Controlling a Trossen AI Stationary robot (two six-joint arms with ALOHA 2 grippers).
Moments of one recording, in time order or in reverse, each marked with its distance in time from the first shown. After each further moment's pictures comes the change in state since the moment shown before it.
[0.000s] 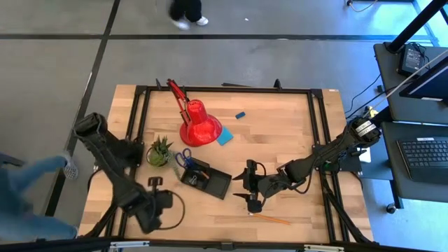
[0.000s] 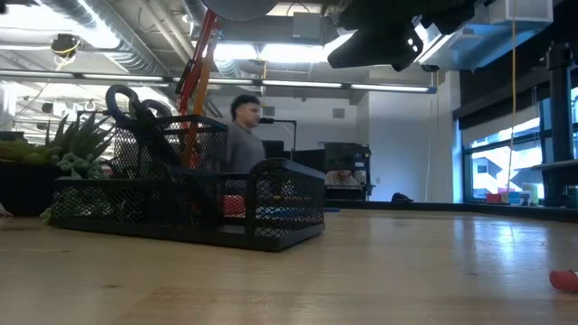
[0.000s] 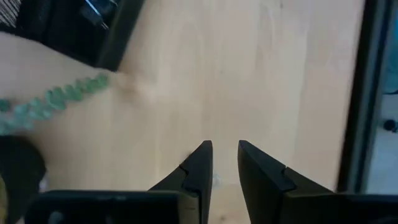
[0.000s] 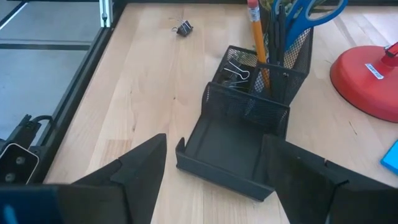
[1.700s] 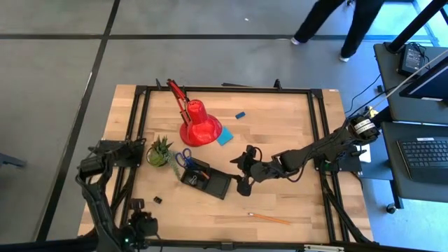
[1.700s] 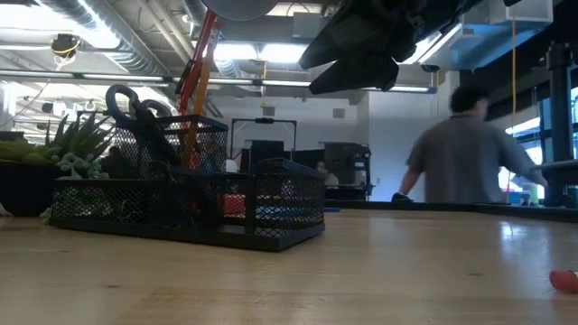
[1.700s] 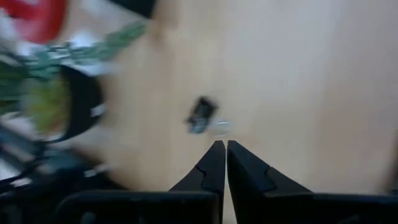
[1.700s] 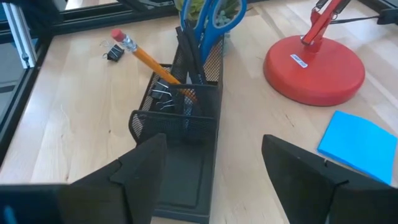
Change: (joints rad) left arm -0.301 0.480 0.457 -0.529 -0.145 -0.396; right arm -0.137 0.000 0.000 0.002 0.060 0.104
